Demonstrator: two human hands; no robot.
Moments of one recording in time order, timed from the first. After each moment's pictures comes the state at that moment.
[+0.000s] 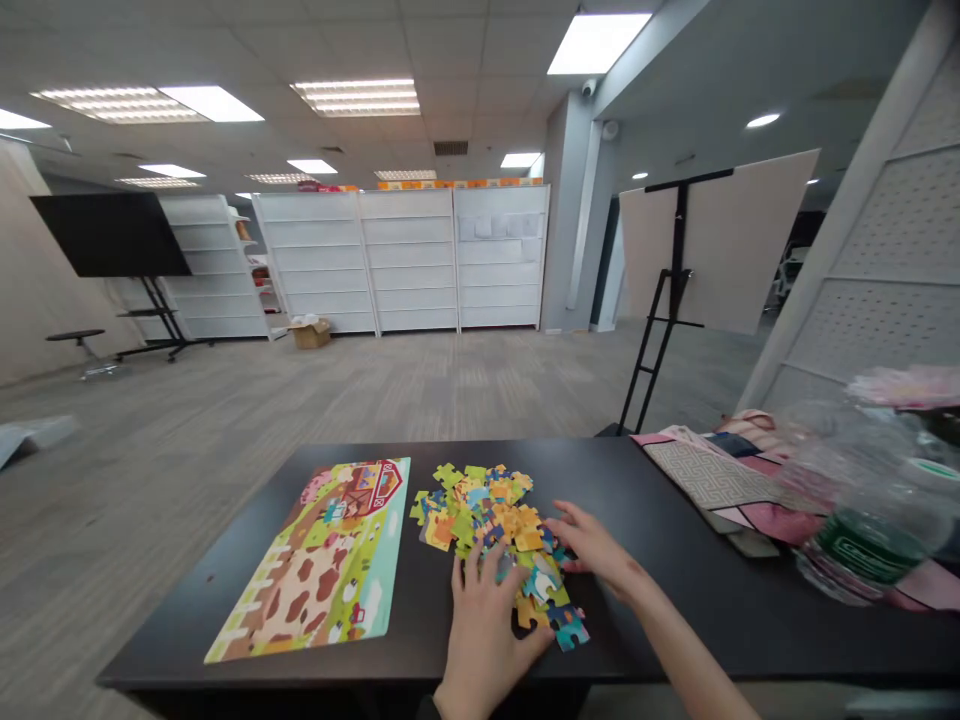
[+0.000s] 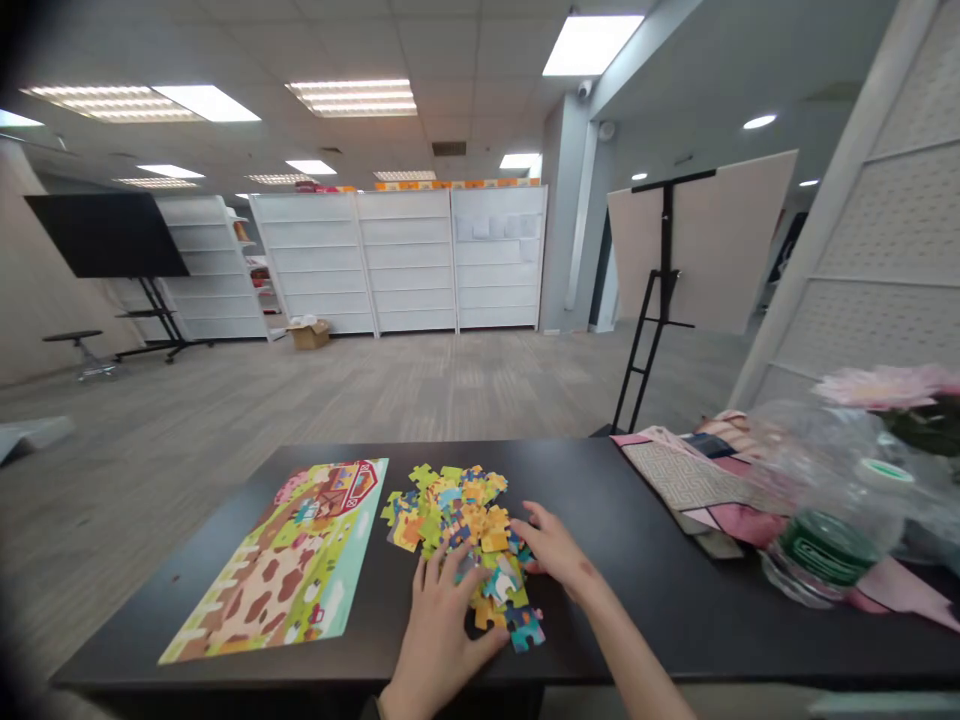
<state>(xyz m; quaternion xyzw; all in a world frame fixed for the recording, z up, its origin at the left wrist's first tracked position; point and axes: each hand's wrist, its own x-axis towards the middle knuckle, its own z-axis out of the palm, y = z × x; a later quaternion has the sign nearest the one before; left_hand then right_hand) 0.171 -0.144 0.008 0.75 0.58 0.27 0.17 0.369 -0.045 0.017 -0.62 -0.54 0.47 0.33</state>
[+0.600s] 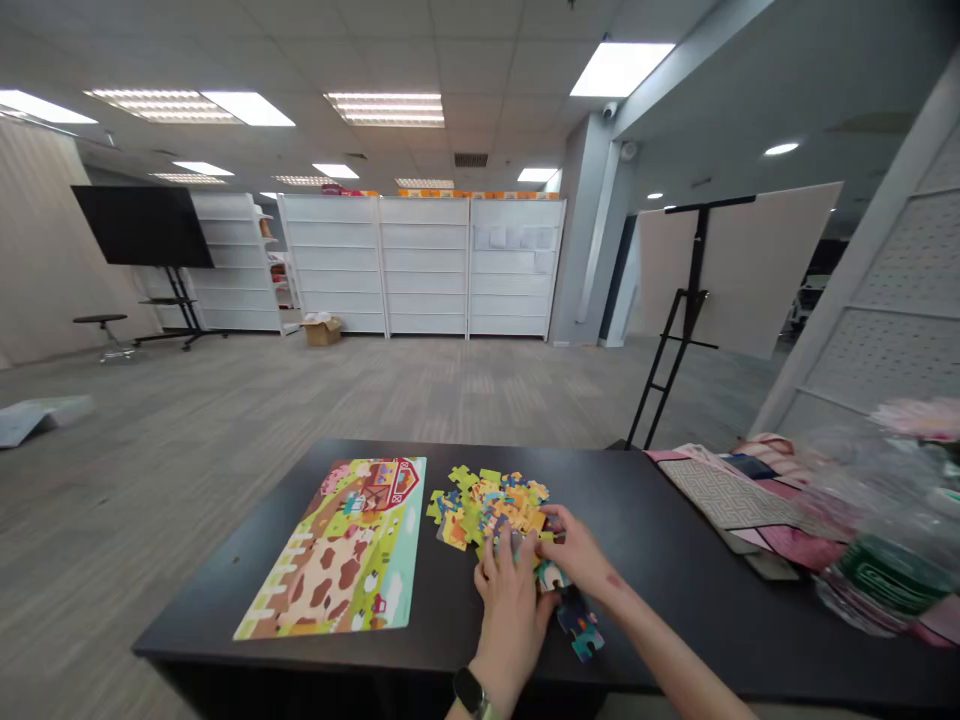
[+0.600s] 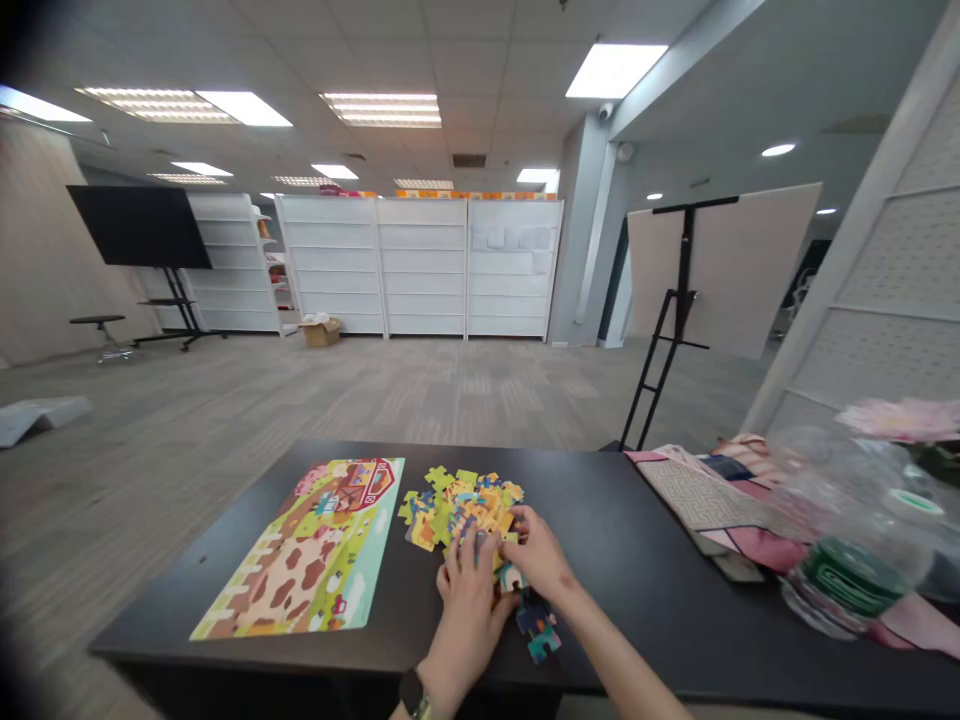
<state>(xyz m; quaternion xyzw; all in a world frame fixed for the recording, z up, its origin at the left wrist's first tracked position) 0.187 -0.126 -0.008 0.70 0.64 0.27 0.16 0.320 -0.047 0.016 -0.56 -0.63 0.40 0.36</state>
